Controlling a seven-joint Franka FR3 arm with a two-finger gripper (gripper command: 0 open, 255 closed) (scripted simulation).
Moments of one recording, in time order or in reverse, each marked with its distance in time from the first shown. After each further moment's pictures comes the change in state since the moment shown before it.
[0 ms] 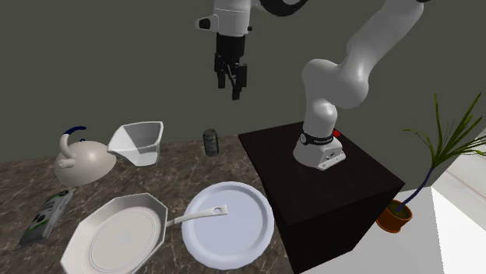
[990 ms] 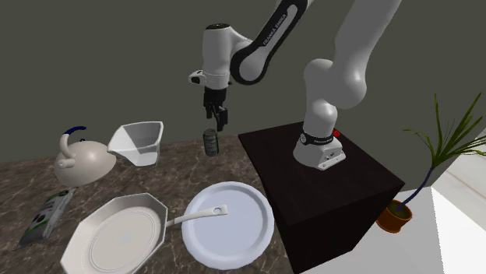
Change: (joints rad) arm -0.087 0.446 -0.157 -0.133 -0.127 0.608 -0.163
